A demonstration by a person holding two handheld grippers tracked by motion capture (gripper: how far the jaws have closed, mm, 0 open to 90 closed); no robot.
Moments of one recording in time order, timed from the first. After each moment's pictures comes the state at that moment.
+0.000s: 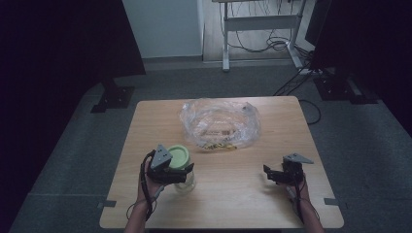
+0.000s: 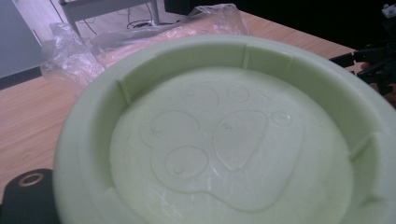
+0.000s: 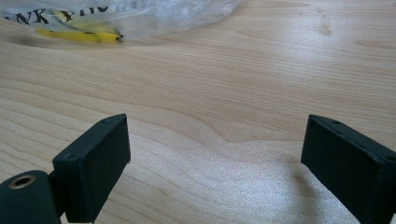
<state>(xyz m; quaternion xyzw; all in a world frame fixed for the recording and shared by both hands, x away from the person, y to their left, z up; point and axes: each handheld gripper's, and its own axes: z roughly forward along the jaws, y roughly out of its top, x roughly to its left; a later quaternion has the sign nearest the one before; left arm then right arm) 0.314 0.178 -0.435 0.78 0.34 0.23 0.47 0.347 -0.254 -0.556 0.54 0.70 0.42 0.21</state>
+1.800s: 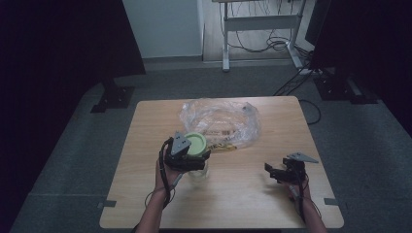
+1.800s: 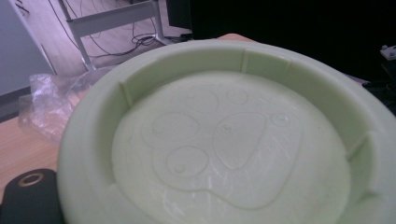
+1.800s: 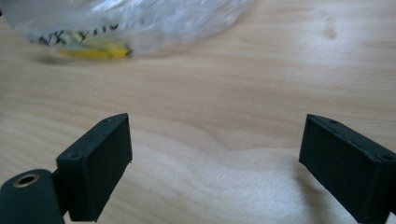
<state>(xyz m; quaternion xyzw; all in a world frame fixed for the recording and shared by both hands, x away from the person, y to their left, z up) 0.336 0.121 -0.406 0.77 0.34 0.25 0.48 0.351 -0.264 -0.557 0.55 0.68 0.46 0.18</state>
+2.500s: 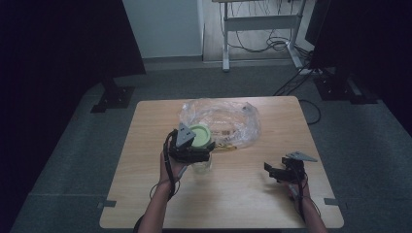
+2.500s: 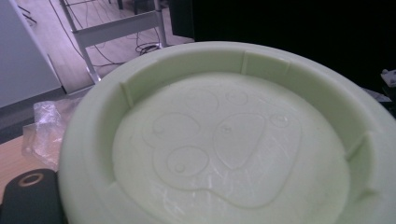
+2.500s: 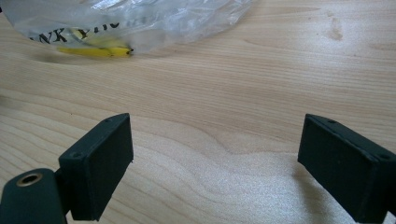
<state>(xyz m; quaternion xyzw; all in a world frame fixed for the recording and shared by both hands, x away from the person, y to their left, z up) 0.349 0.109 -0.389 0.76 0.34 0.26 0.48 0.354 -0.262 -0.557 0.54 0.69 0.45 0.18</state>
